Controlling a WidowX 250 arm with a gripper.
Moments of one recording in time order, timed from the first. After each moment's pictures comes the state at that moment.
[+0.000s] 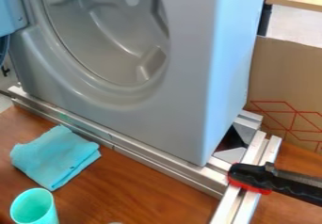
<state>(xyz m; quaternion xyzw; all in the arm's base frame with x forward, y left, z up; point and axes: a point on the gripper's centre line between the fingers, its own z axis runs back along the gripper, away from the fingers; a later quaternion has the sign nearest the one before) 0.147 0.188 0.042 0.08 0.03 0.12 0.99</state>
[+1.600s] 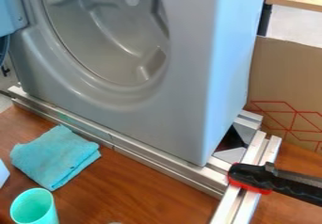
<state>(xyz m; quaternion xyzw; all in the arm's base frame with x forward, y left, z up) 0.143 0.193 0.017 0.02 -0.01 0.12 0.99</state>
